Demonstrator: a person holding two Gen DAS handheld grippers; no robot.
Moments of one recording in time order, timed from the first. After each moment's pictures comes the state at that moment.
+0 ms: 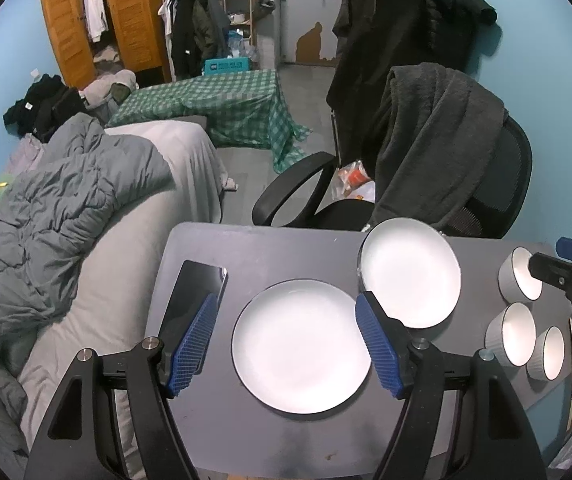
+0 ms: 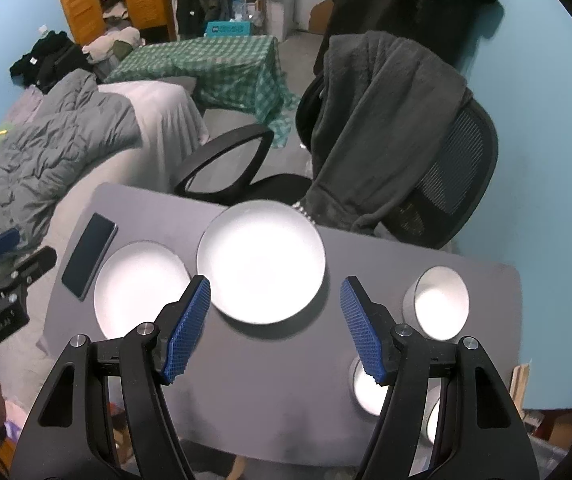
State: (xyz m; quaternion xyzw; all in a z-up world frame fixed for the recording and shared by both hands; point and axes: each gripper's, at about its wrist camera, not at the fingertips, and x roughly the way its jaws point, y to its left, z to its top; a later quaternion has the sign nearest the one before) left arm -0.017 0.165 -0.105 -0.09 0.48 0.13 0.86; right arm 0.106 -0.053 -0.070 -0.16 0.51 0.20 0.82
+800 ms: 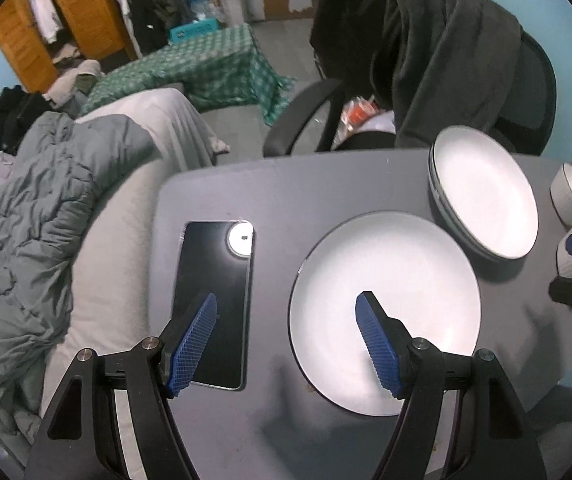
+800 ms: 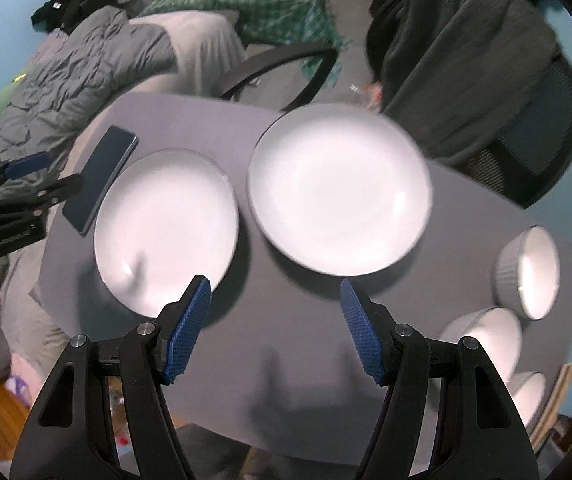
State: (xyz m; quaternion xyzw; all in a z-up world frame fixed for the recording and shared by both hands) left arm 0.001 0.214 -0.217 -0.02 0.55 0.07 0.83; right arm 0.087 -0.013 -0.184 -0.17 0.59 0.26 0.74
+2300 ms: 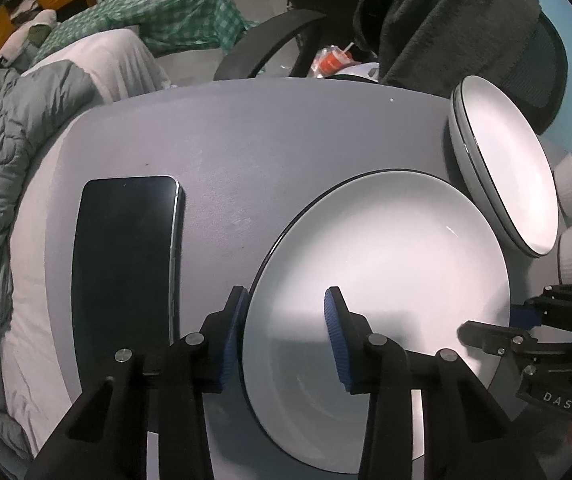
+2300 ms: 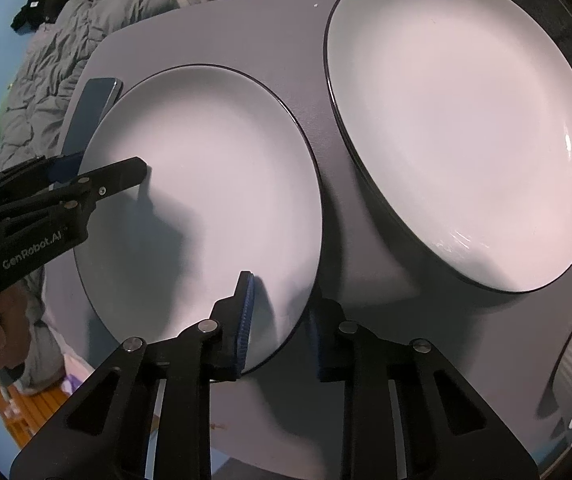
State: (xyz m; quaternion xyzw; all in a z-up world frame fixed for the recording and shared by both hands) left arm 0.040 0.215 -0.289 -0.09 0.63 0.01 0.77; right arm 0.094 0.021 -0.278 -0.10 0.70 0.26 0.66
